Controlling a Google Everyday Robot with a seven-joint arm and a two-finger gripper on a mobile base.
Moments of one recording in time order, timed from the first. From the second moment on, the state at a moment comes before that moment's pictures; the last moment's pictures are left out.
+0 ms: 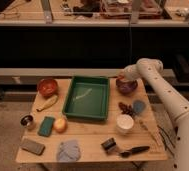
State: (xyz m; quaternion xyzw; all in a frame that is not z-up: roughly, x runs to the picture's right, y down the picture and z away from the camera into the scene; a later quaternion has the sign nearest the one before) arm 0.203 -0.084 0.932 0.00 -0.18 -0.22 0.96
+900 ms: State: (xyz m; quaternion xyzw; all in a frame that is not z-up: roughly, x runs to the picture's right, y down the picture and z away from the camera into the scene) arm 0.203 -0.084 0.932 0.00 -0.18 -0.22 0.96
